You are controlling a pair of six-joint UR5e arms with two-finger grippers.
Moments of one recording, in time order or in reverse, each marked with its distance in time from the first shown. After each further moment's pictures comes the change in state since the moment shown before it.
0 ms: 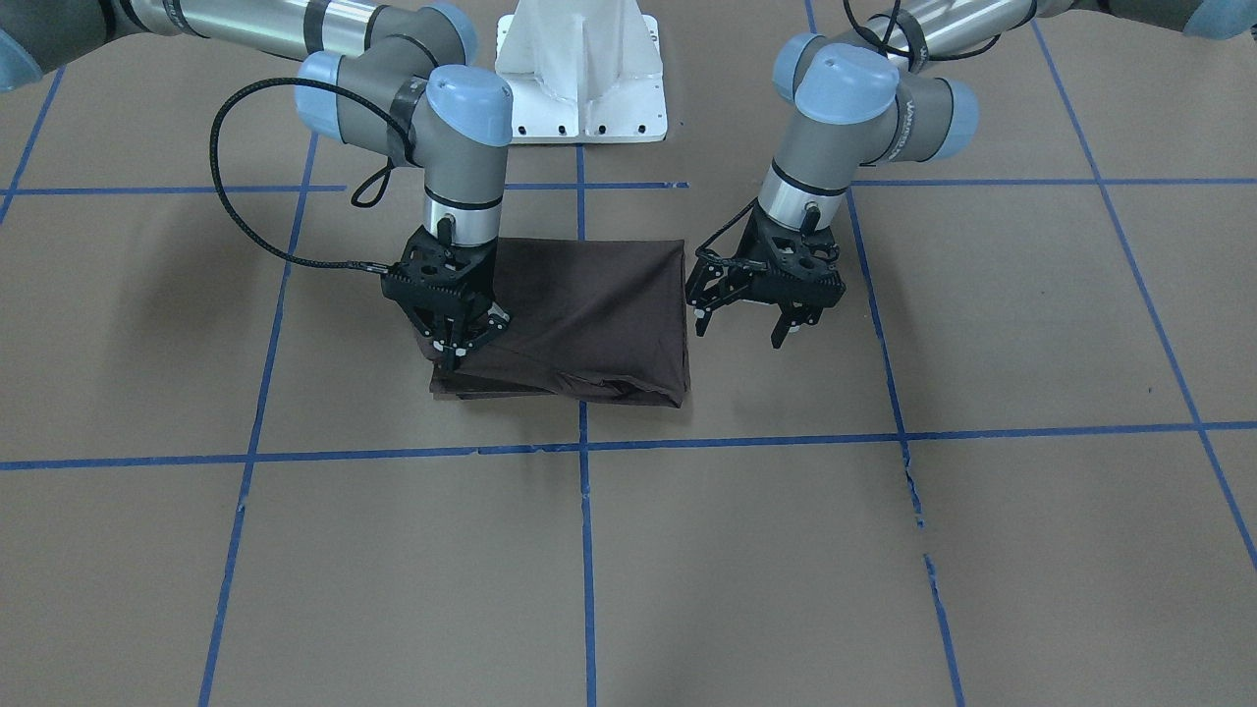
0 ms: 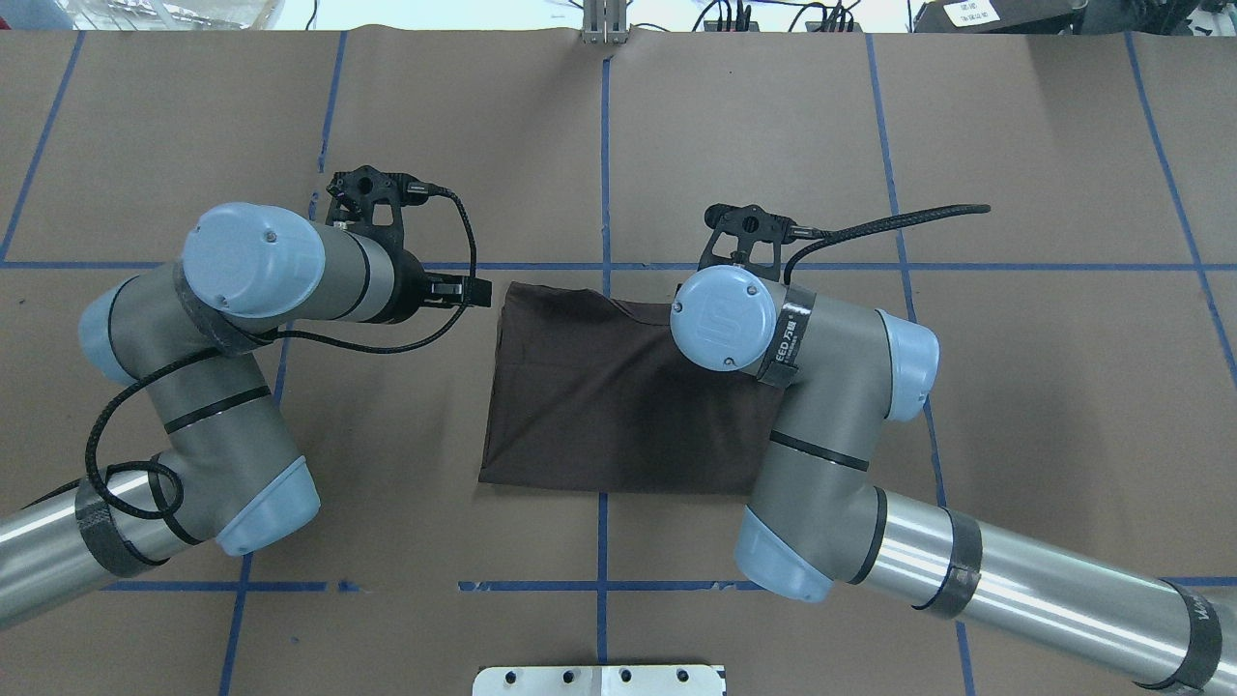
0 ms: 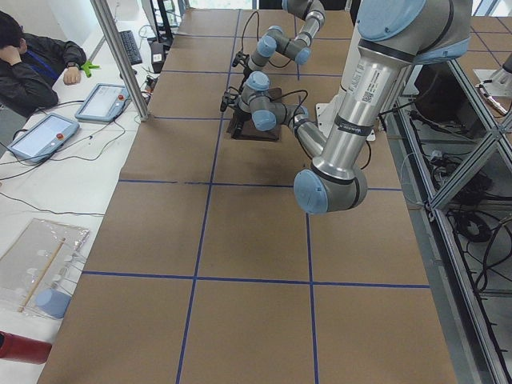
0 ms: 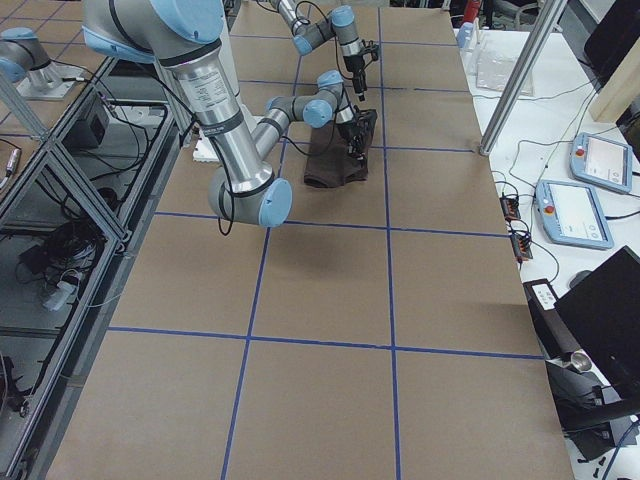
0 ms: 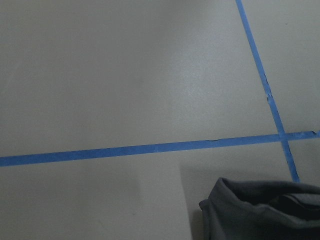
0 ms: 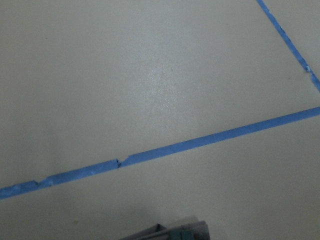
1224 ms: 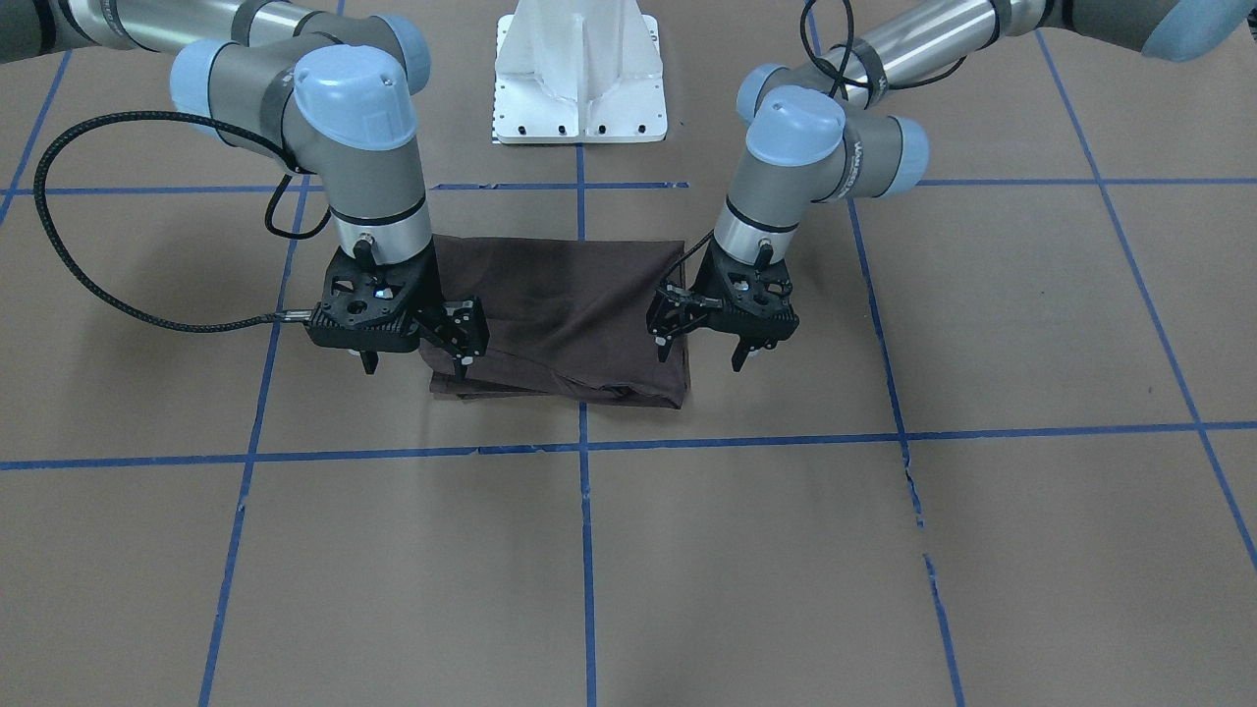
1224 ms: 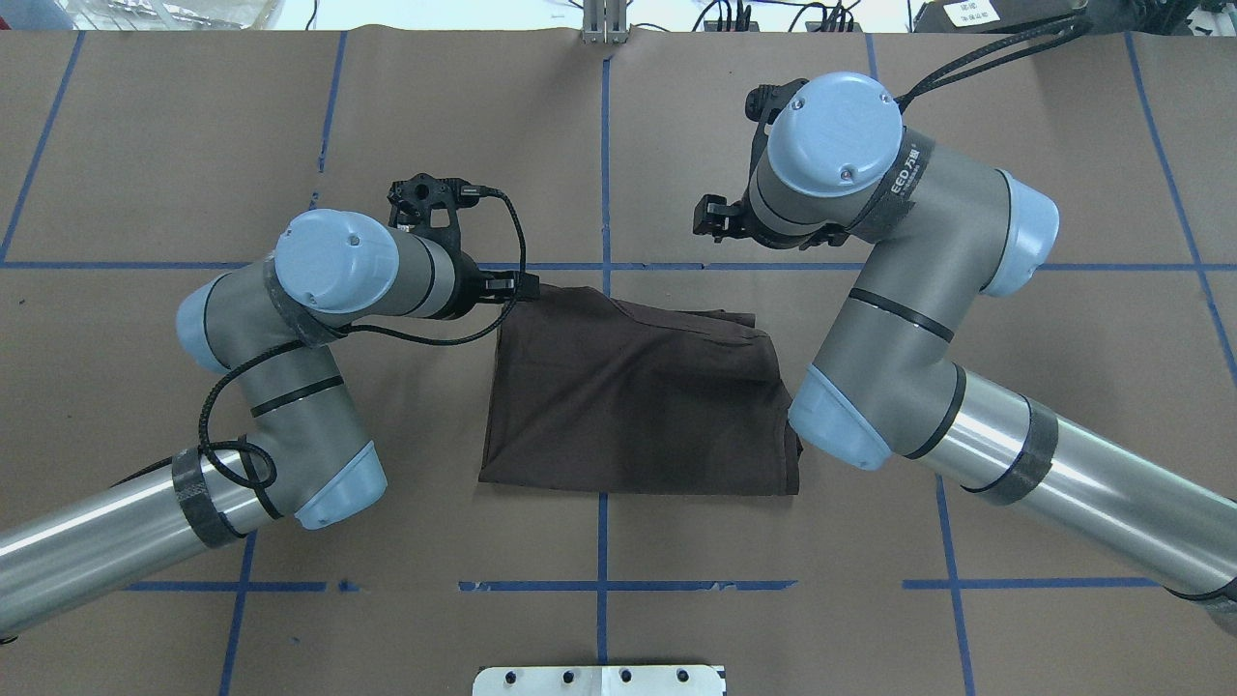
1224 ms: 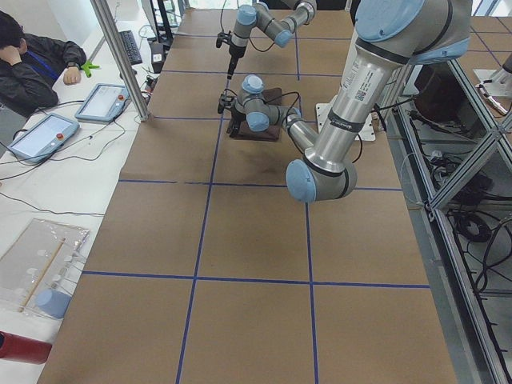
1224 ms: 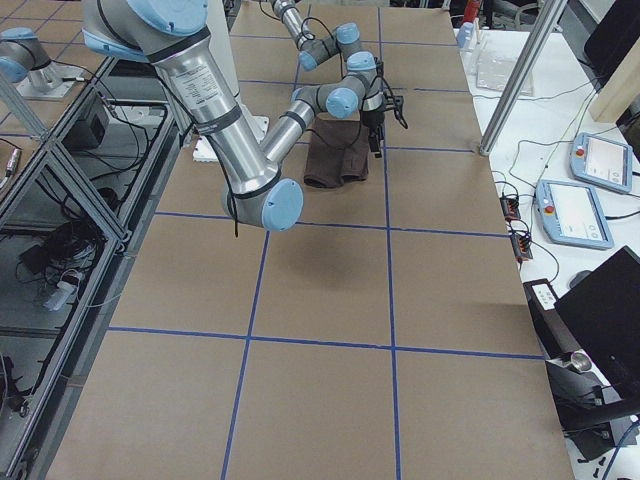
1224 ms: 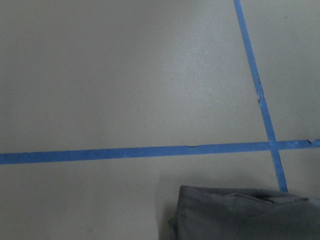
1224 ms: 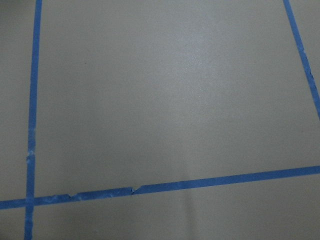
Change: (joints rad) left arm 0.024 -0.125 0.242 -0.174 0.009 -0.102; right arm 0.205 -0.005 0.076 0.027 0.332 -0.305
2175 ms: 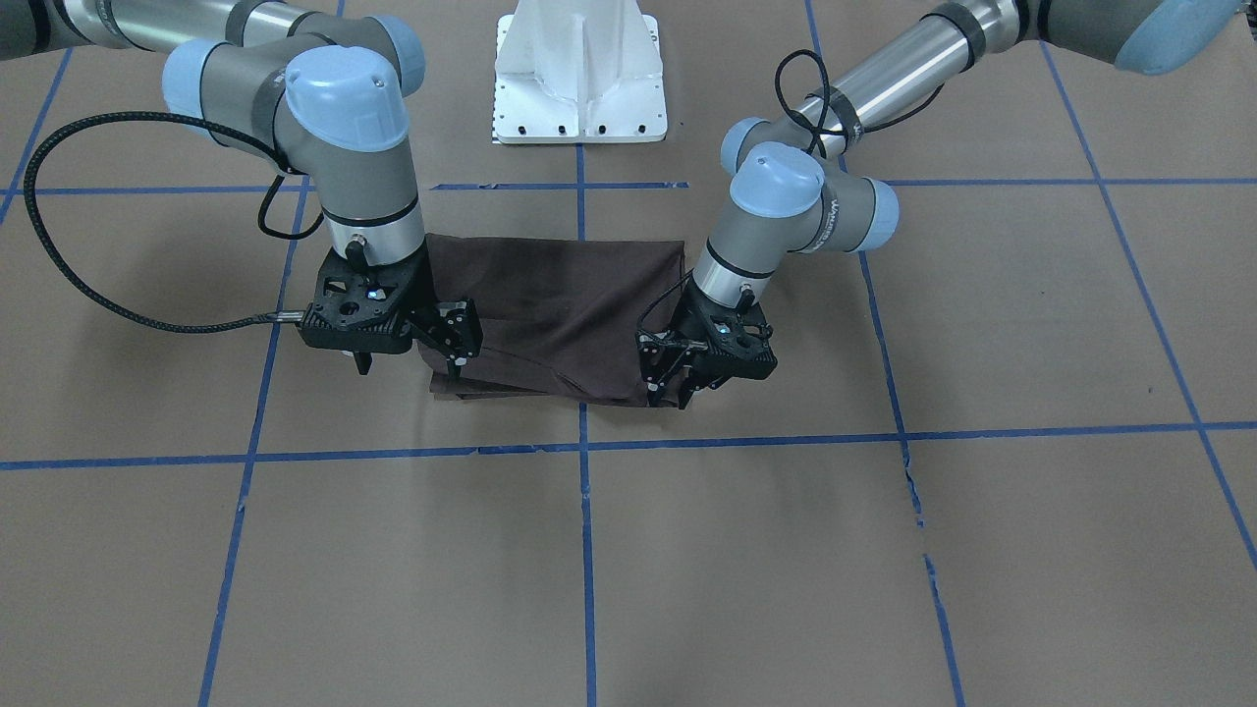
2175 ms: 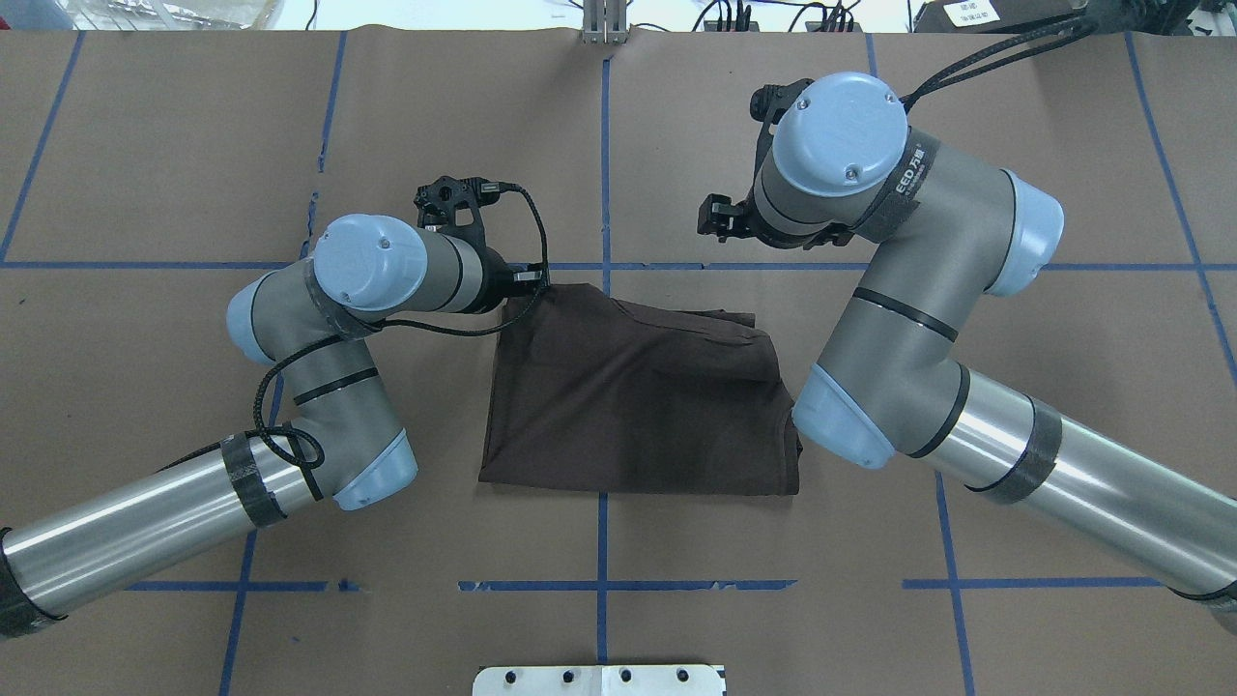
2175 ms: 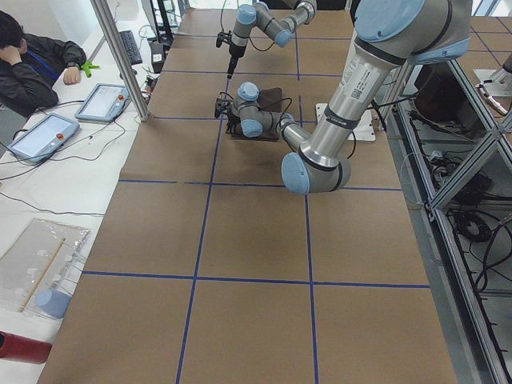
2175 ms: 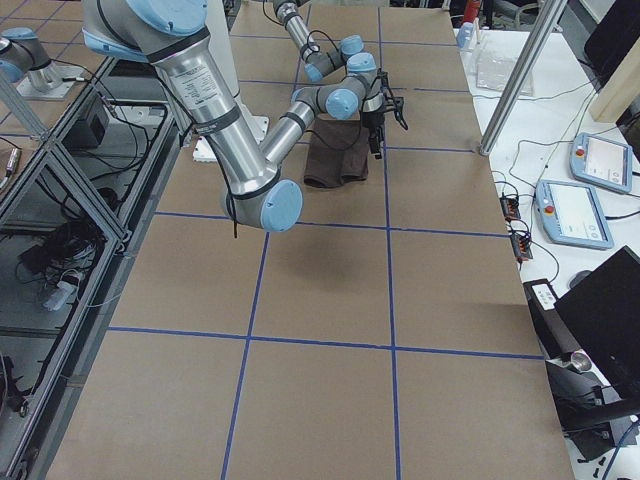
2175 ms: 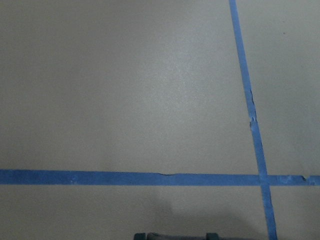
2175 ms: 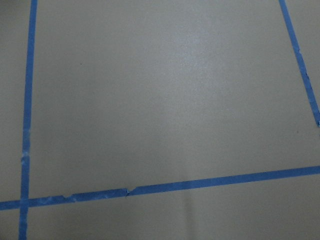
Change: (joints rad) left arm 0.001 -0.058 0.124 -0.113 0.001 -0.073; right arm 0.002 -0.004 0.001 0.000 -0.001 -0.001
